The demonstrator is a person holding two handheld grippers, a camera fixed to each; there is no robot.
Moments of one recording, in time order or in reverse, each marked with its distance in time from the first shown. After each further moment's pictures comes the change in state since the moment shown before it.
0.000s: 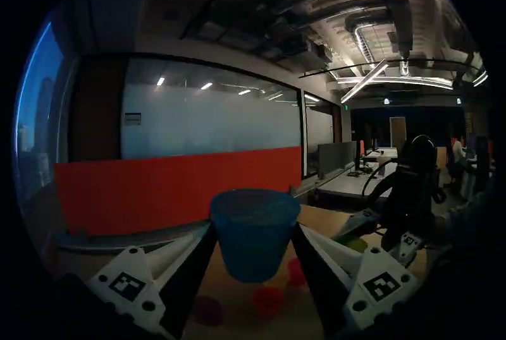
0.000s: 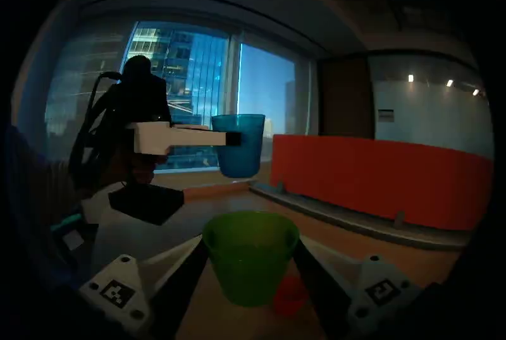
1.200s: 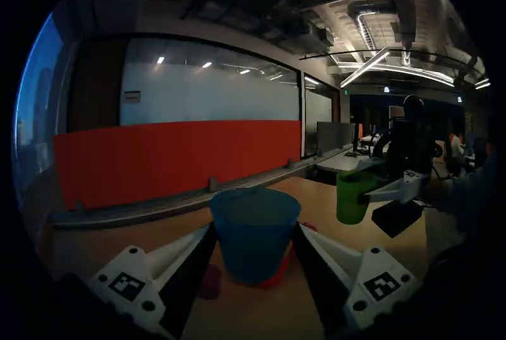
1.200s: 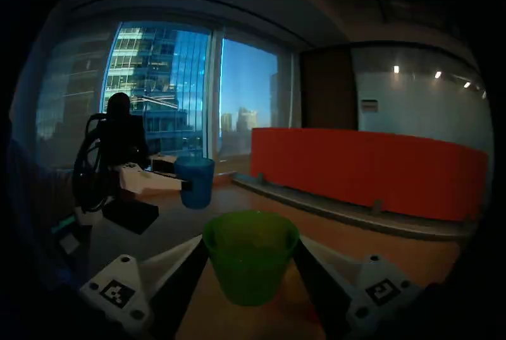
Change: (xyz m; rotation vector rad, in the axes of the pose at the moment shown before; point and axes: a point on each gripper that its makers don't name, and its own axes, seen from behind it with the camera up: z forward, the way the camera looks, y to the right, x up) left arm -0.081 -0.008 -0.021 -0.020 -0.114 -0.018; right arm -0.005 0.045 -0.047 -0.066 -0.051 0.043
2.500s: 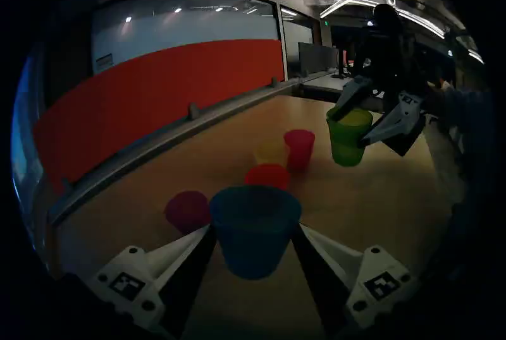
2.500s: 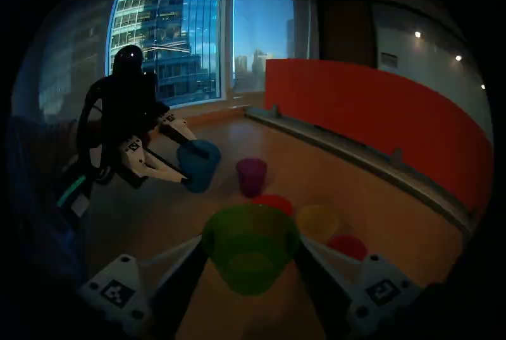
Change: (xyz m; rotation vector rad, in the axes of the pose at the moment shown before) left arm -0.143 0.002 0.012 -0.081 -0.382 0.144; right arm -0.108 0.011 0.001 0.082 -0.343 -0.024
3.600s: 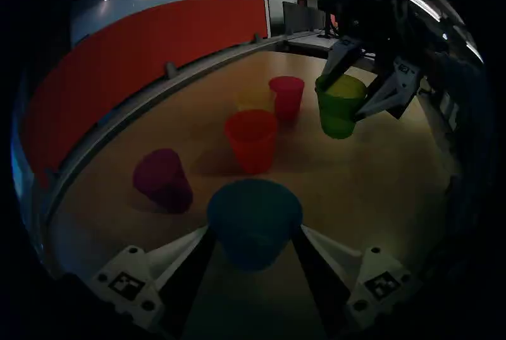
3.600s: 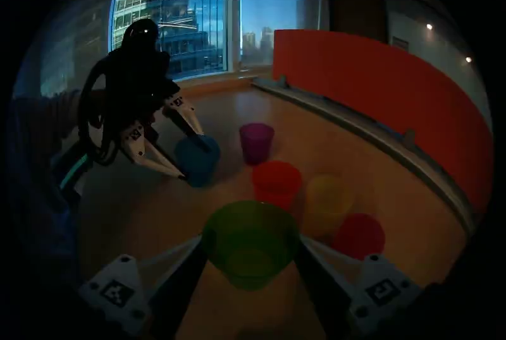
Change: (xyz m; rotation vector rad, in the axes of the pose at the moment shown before) left arm -0.057 0.011 0.031 -0.091 -0.212 0.044; right arm -0.048 -0.001 0.025 0.037 -0.133 -0.025
